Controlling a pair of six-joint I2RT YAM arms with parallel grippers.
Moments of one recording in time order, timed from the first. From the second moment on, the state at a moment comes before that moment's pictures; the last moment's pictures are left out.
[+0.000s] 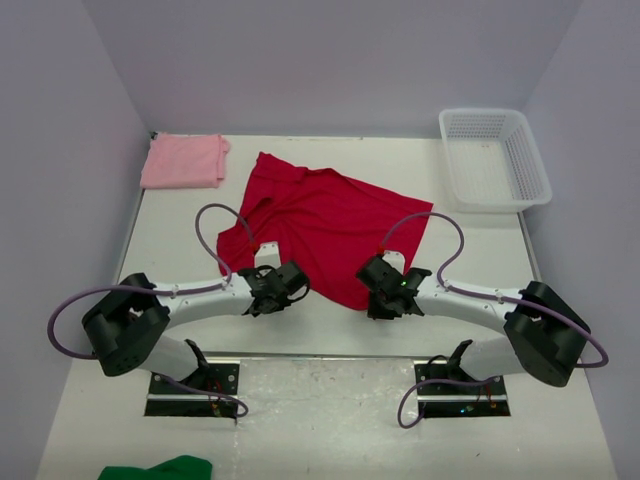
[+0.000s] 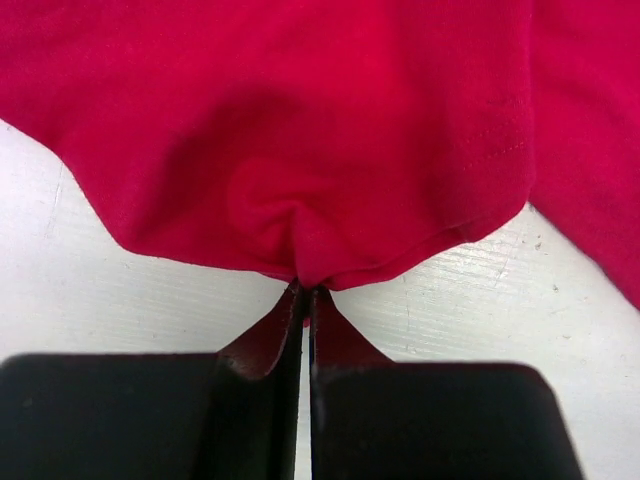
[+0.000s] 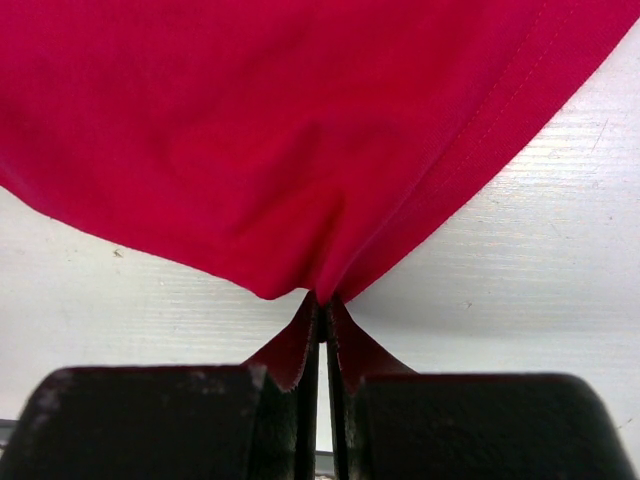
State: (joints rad) left arm -0.93 1.43 0.68 -0.53 -0.51 -1.06; right arm 0.89 1.36 0.65 -0.53 0.21 0.95
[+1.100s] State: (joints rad) left arm -1.03 0.95 1.57 -0.84 -0.95 -0.49; right arm 0.71 1.12 1.56 -0.76 0.64 0.21
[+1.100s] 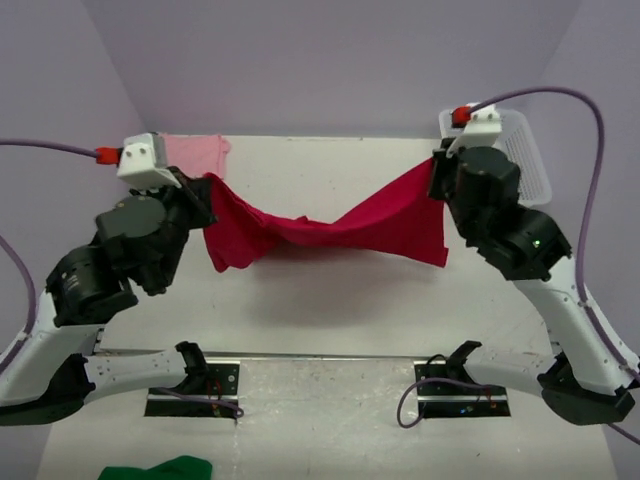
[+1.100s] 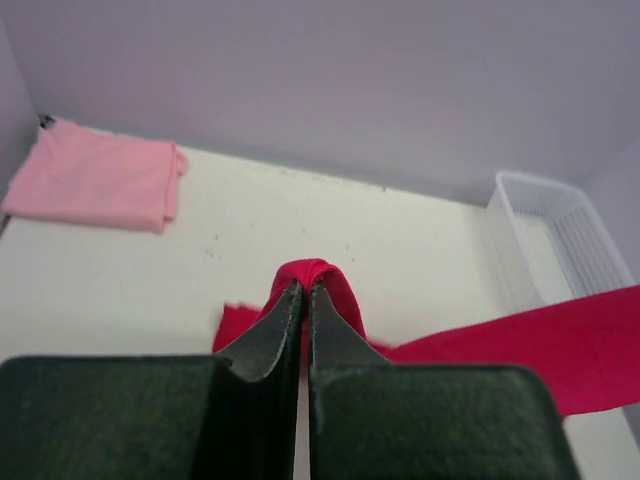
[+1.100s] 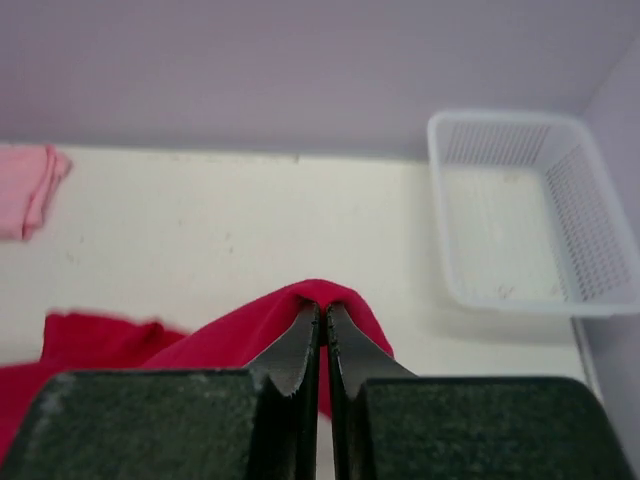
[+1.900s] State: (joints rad) left arm -1.03 1.03 2.08 -0.31 -0.67 0.37; right arm 0.71 1.10 2.24 -0.72 0.24 -0.28
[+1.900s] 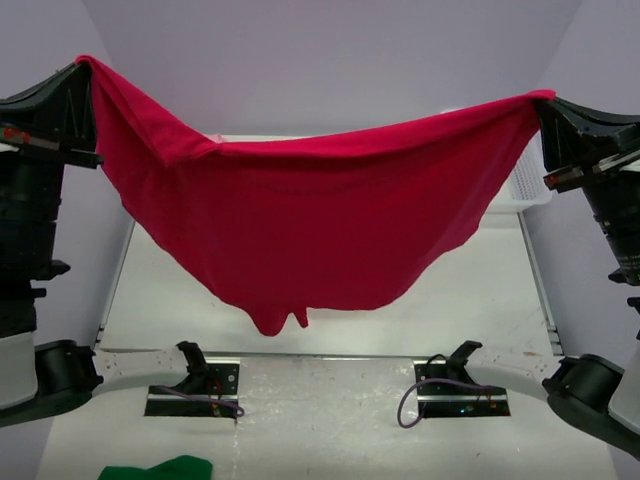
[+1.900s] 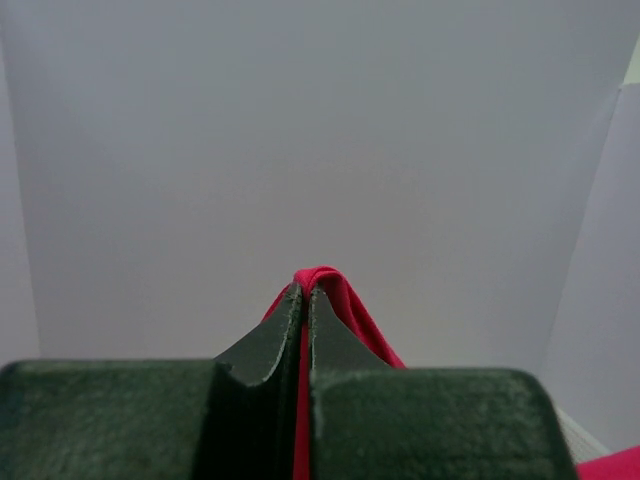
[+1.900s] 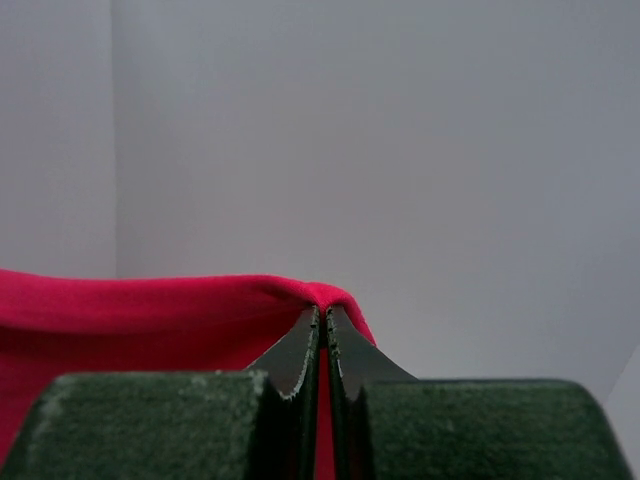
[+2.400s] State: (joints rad) left arm -0.54 1.74 2.44 -0.24 -0.37 0.33; right arm 0.48 1.47 2.30 -0.66 0.20 -0.35
